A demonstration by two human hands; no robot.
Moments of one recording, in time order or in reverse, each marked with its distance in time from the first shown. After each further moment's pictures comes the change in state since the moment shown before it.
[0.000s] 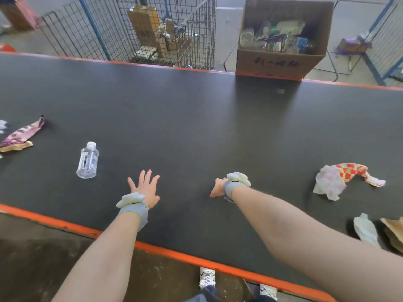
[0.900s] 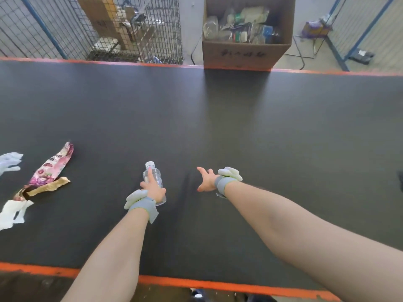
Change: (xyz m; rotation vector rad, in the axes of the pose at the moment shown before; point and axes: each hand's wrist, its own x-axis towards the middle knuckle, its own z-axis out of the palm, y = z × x) left_hand 0.063 0.111 -0.027 -0.662 -0.097 -0.169; right_hand 0.026 0.040 -0.039 -0.021 0.014 0.004
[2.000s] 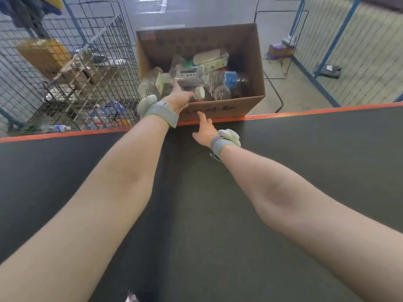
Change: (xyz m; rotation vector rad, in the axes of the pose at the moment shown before) left_hand 0.248 0.608 -0.158 -0.746 -0.241 0.562; right_hand 0.258 0.148 -0.418 0.519 0.677 -0.030
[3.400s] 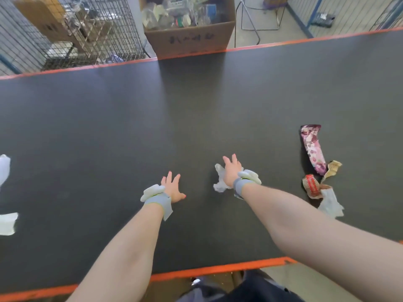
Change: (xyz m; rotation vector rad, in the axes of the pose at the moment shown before) left_hand -0.527 -0.344 0.012 1.197 -0.345 -0.369; right_hand -0.493 0.173 0.110 -0.350 -0.302 0.306
